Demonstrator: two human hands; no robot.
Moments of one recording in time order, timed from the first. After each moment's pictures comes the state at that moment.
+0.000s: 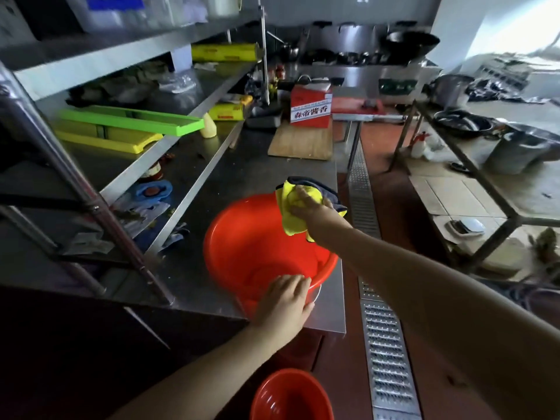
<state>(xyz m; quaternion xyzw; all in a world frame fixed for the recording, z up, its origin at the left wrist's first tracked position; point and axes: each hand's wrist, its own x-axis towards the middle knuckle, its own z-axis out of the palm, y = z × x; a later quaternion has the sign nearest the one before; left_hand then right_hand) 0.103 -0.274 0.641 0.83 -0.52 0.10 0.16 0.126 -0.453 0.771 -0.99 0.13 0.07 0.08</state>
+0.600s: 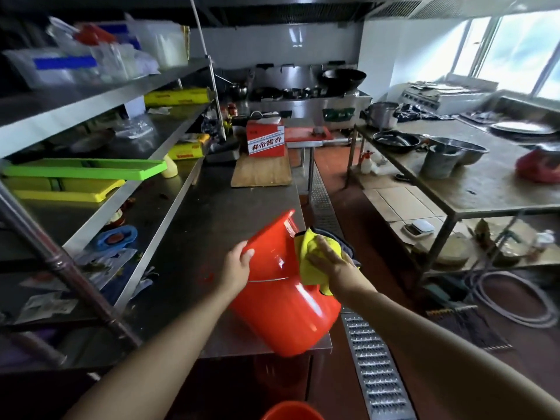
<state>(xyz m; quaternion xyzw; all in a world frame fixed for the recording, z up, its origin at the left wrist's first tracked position) 0.209 -0.298 0.713 0.86 -0.32 -0.02 0.41 0.012 -0.473 0.710 -0.96 0.22 -0.05 0.18</state>
